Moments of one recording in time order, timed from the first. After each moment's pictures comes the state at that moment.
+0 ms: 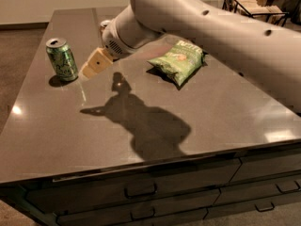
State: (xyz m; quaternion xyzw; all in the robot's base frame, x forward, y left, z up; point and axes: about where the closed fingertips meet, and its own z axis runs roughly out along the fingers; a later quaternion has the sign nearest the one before) arm 0.629 0.109 0.931 -0.51 0.75 0.15 0.41
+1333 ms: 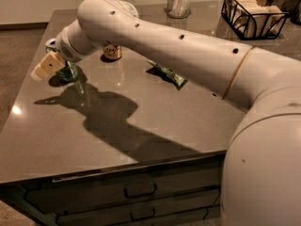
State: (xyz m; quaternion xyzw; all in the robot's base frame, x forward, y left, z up) arm 0.662 0.252 0.906 -0.50 0.72 0.23 0.42
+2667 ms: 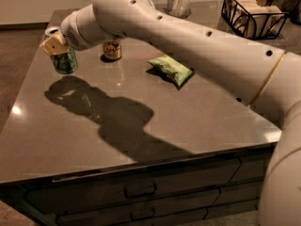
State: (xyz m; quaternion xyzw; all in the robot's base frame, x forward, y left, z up) arm 0.654 0.235 0.959 -0.46 0.70 0.26 0.47
